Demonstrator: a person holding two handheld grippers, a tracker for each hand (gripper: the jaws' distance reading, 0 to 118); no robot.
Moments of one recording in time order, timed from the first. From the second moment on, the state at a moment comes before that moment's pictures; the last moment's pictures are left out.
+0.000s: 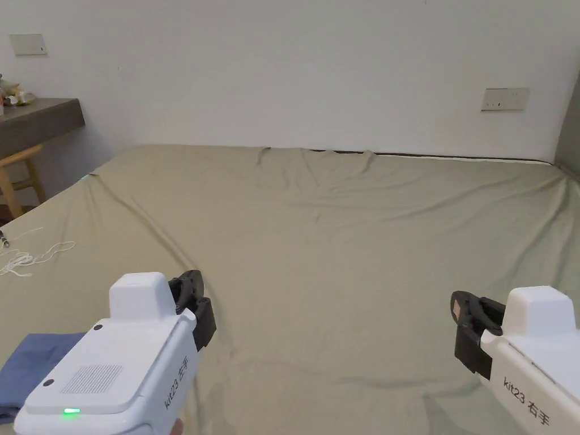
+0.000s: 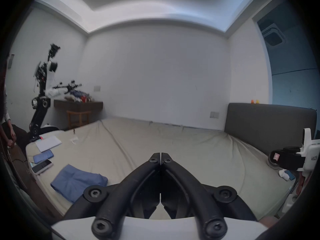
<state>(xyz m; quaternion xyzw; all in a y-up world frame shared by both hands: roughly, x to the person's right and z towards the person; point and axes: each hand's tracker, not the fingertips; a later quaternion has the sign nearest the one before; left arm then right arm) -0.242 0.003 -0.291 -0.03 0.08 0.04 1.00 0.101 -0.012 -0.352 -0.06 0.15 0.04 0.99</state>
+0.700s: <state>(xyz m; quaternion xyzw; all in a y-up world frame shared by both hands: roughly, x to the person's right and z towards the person) -0.202 -0.046 -0.283 -0.02 0.07 0.00 1.00 0.136 -0.056 -0.317 -0.03 0.05 0.09 0.99</state>
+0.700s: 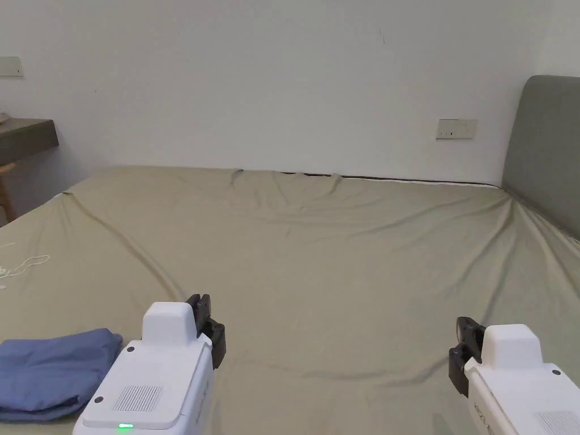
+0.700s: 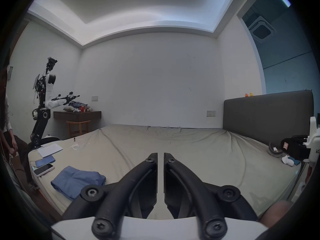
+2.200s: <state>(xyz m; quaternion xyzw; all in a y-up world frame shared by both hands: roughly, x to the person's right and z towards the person) -0.169 -0.034 -0.275 0.00 0.01 -0.01 1.00 0.138 -0.029 -0.300 -0.06 0.05 0.05 1.00</state>
